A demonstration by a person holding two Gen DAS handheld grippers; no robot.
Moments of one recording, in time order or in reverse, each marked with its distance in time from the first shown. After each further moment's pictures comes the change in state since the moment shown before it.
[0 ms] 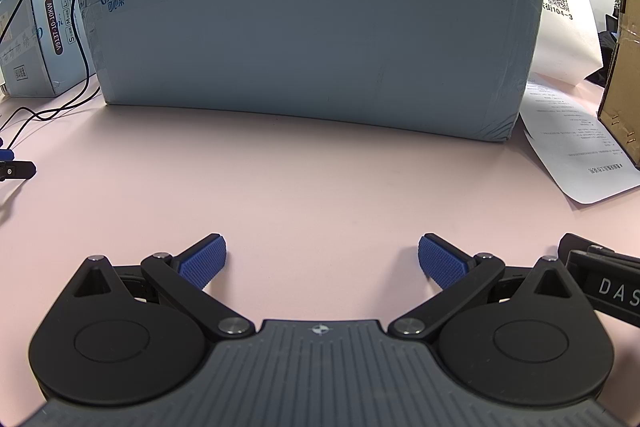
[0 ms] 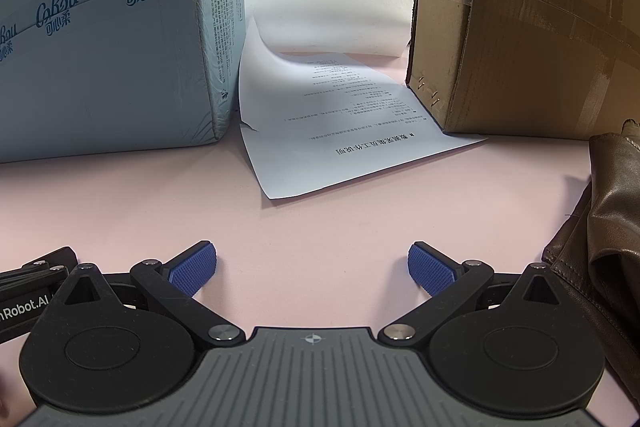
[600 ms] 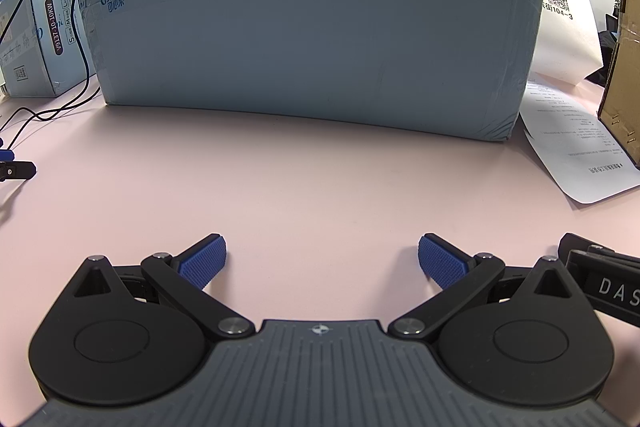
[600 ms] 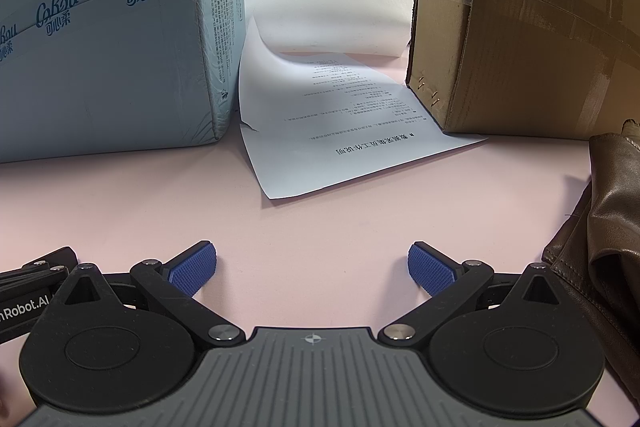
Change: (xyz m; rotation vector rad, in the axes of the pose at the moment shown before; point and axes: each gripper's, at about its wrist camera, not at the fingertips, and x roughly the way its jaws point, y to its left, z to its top) left arm 0.000 0.001 0.000 0.002 0.000 0.001; right arm 0.000 -0.002 0.000 0.001 0.000 0.000
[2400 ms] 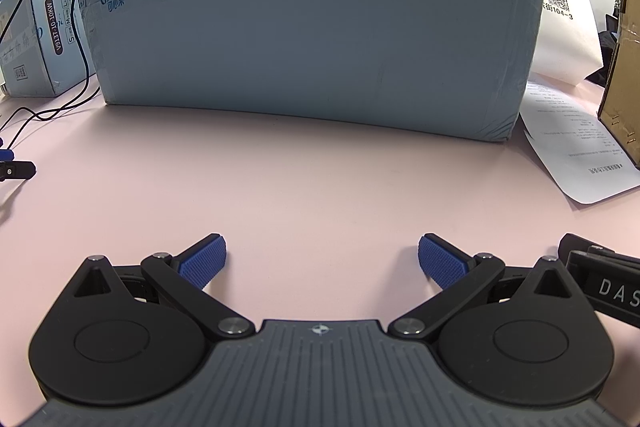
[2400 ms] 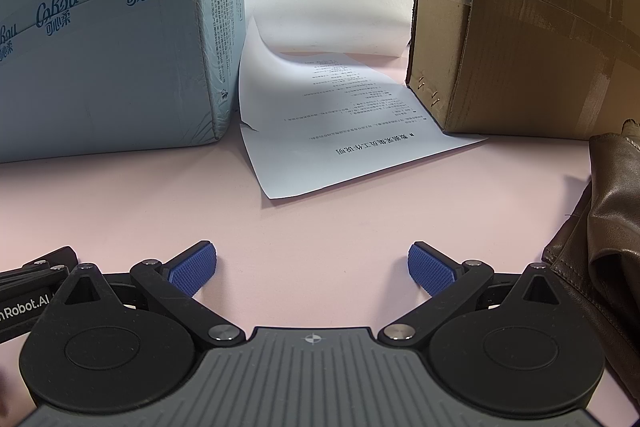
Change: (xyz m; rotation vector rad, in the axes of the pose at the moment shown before) left arm 0.001 0.000 0.000 0.000 0.000 -0.001; right arm 0.001 -0.002 -0.002 0.000 0.000 0.000
